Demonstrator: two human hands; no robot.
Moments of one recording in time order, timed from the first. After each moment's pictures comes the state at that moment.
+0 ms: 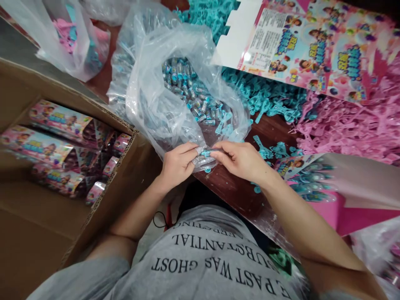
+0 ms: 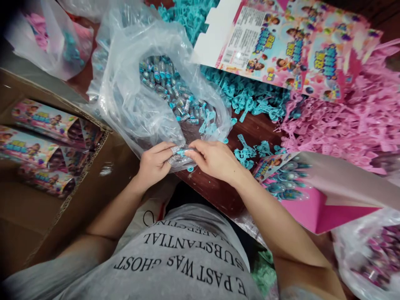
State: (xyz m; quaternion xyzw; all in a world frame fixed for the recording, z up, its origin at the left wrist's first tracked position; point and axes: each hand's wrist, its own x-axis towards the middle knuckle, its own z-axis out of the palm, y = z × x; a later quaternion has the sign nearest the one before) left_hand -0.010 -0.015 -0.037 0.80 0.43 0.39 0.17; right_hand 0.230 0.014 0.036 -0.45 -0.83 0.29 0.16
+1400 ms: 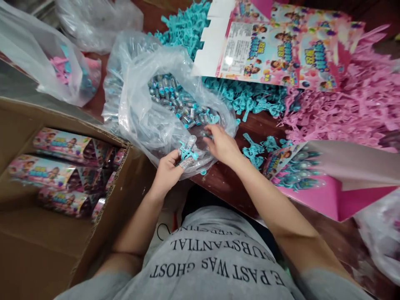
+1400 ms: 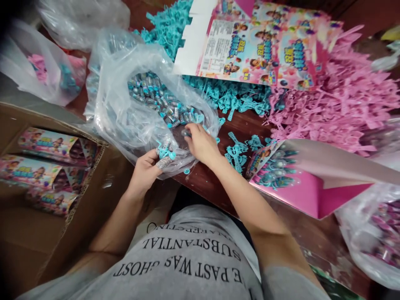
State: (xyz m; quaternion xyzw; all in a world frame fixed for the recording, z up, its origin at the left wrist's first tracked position) left_hand 0.003 -0.014 -0.022 0.49 0.48 0.45 0.57; right_hand 0.212 0.043 -0.011 -0.57 -0.76 0.23 0.22
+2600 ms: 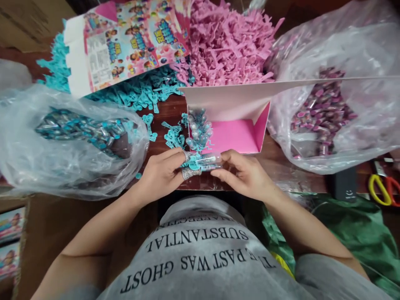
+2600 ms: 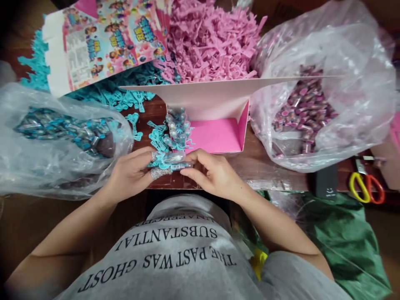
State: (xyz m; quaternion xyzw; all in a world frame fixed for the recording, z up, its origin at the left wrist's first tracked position) left_hand 0.195 -0.057 0.070 0.93 0.11 0.22 0.27; right_hand 0.411 -0.213 0.048 -0.59 -0.58 0.31 0.47
